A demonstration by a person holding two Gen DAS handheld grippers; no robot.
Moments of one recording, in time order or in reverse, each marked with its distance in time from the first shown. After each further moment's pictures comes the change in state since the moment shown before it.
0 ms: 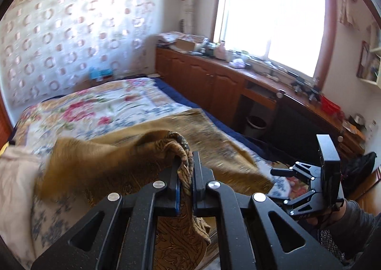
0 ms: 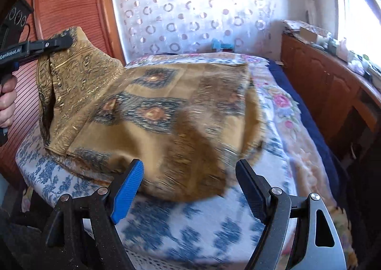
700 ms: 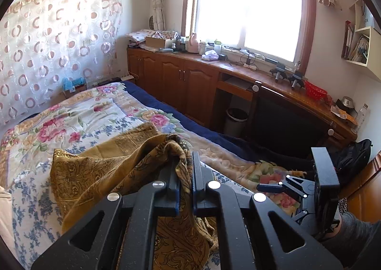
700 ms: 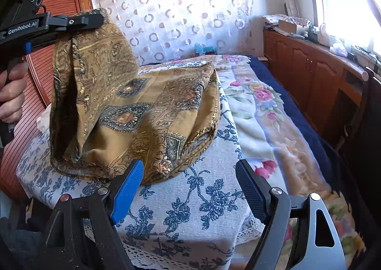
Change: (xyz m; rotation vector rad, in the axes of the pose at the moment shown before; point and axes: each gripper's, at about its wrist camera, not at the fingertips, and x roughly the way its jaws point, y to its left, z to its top) left arm 0.063 -0.081 0.043 0.098 0.047 -0.090; right arm -0.031 -0.041 -0.017 0.102 -0.043 -0.021
